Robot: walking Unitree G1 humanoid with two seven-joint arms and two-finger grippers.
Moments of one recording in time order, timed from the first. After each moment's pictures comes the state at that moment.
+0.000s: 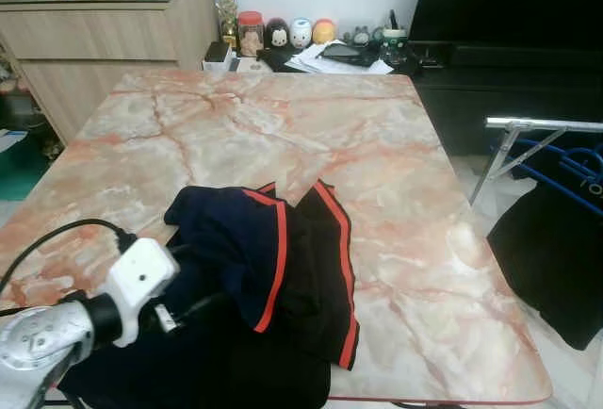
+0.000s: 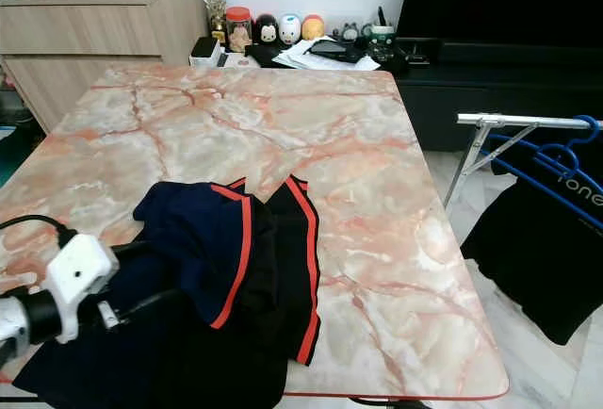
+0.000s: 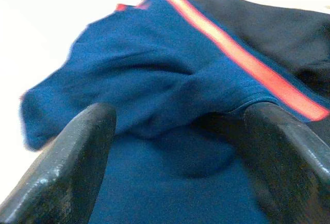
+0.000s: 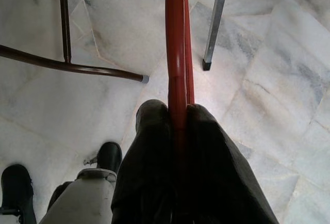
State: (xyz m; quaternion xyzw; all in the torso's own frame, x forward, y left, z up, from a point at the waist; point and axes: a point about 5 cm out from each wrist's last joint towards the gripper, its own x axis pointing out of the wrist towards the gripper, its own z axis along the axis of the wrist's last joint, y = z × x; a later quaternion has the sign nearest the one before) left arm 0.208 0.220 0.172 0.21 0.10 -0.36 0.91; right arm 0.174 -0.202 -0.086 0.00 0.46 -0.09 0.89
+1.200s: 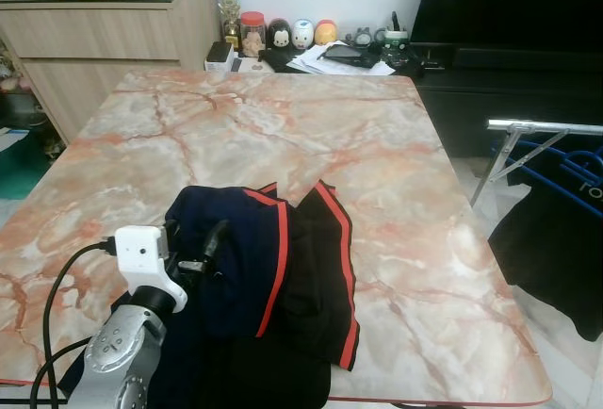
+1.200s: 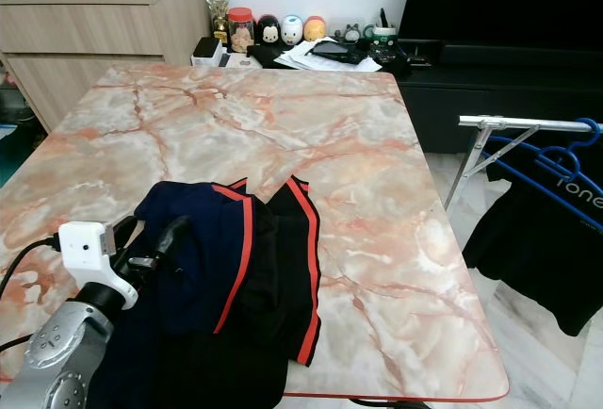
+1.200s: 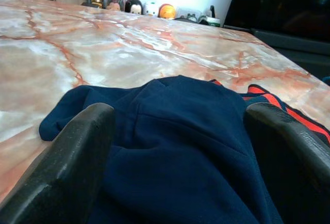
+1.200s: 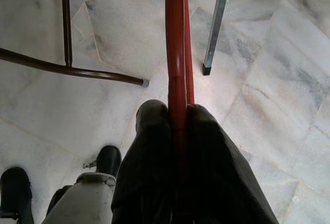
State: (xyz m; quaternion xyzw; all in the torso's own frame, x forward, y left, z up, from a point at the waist) left arm 0.241 0.180 0.131 -0.07 -0.02 -0.10 0.99; right arm 0.175 -0.203 -0.085 0.00 0.45 -0.09 0.89
